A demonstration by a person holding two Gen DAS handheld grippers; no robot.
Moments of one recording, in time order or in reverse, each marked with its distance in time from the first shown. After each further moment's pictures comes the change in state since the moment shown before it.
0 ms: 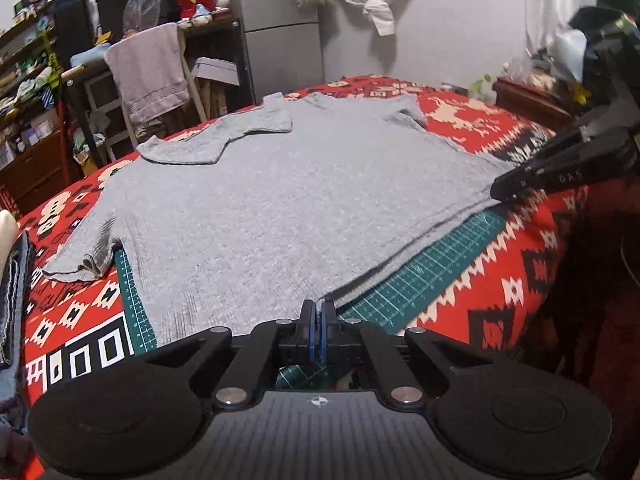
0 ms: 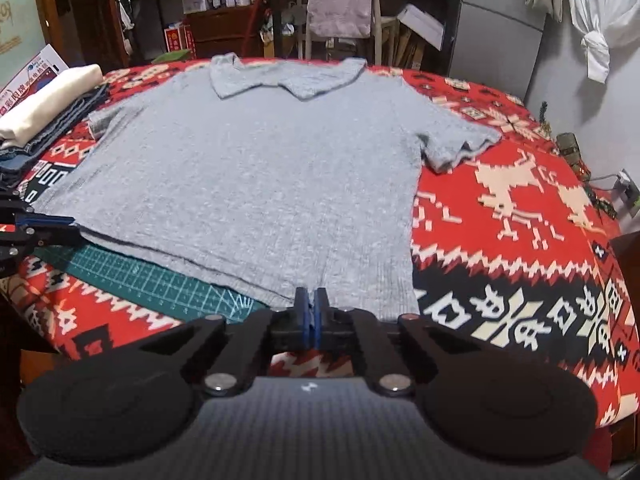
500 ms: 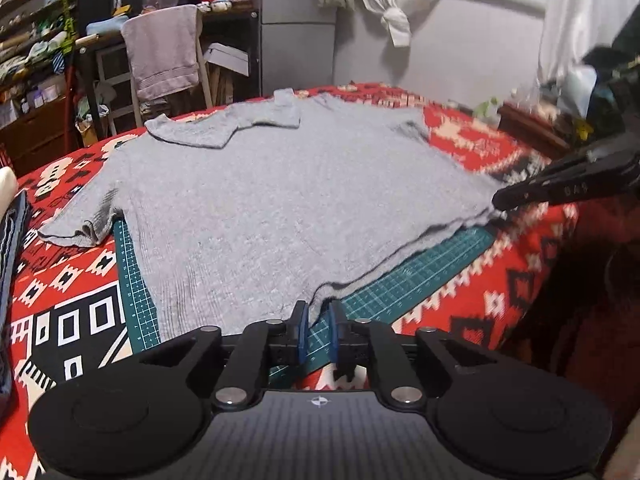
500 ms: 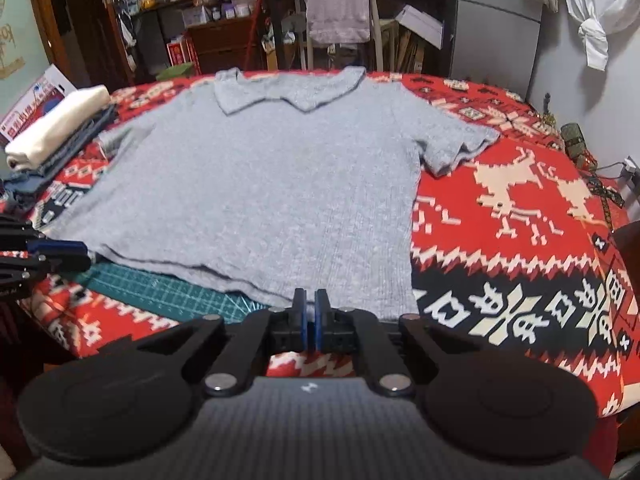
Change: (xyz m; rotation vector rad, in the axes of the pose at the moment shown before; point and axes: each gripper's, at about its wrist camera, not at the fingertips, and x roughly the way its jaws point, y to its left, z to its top) left arm -0.011 0.012 -0.004 -0.146 -0.017 -0.049; right arm -0.020 -0.004 0.005 0.039 -0.043 0.048
